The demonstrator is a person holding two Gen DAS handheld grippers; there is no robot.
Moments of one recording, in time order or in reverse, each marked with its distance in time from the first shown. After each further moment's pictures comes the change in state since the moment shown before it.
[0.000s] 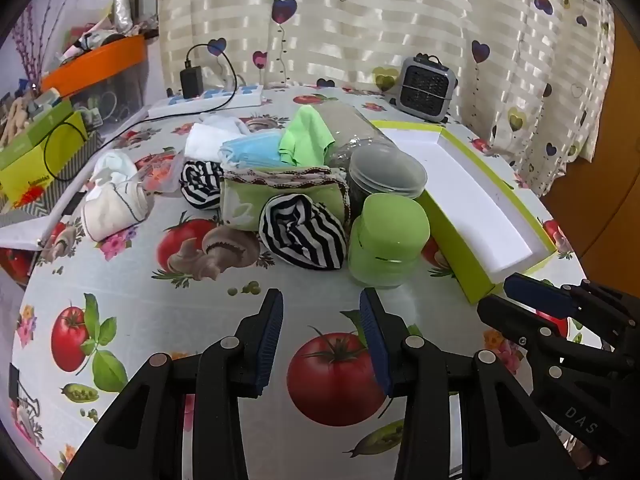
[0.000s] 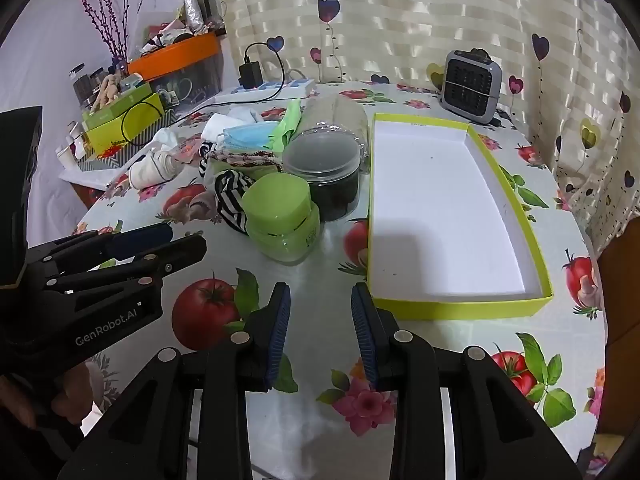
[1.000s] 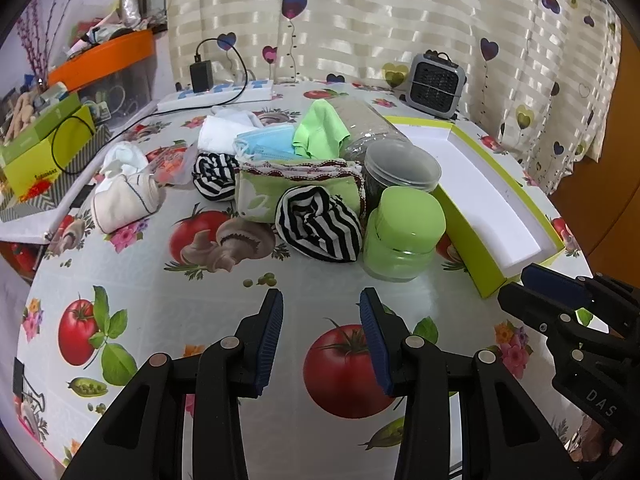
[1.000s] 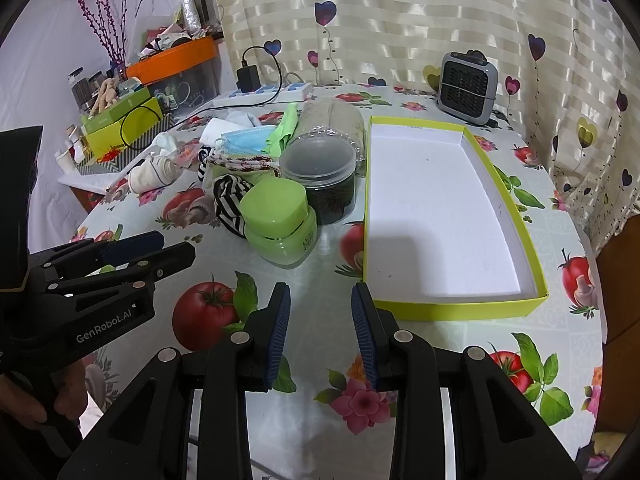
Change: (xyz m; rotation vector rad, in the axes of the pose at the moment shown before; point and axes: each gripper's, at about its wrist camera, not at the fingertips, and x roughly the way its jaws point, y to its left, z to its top) left arm 0.000 0.008 -0.003 0.000 0.014 0.033; right arm -0.002 0.000 0.001 0.001 -0.007 0.005
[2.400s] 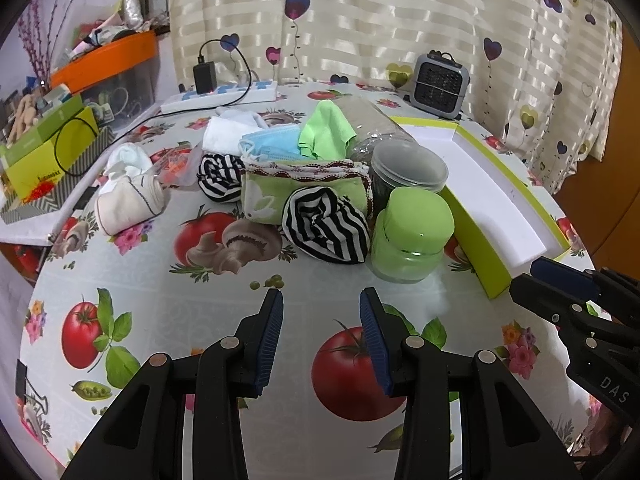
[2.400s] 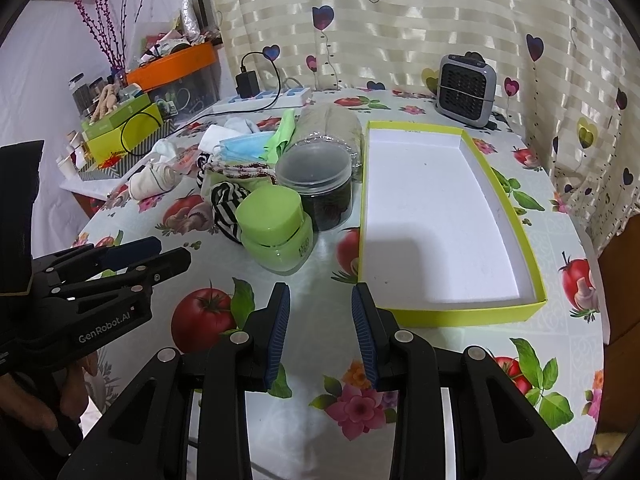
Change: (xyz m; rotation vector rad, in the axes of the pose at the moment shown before) left arm 0.000 0.001 0.001 0.001 -0.002 0.014; right arm -0.003 -0.007 0.003 0.004 -0.016 0.012
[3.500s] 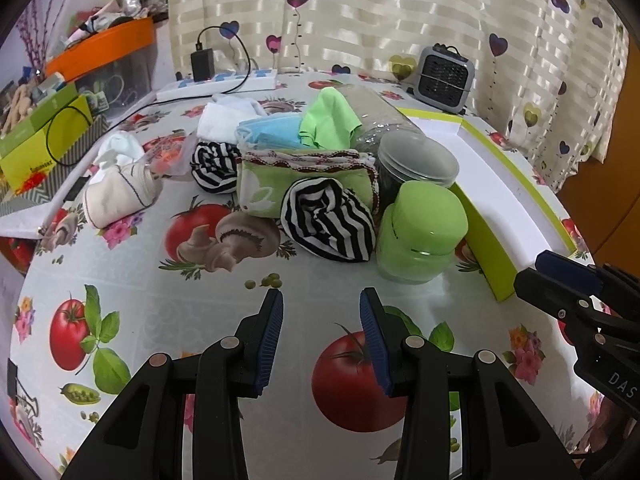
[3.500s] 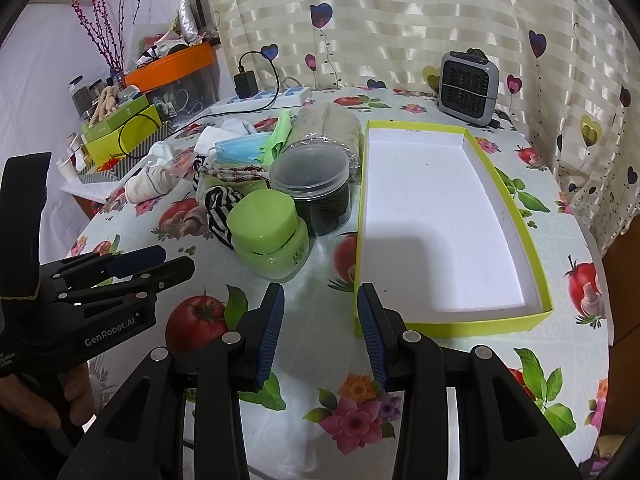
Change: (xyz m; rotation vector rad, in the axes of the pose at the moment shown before) left arm 0.019 0.006 0.001 -0.021 0.030 -0.017; right arm 0.006 -0.003 0.002 0.006 -0.002 0.006
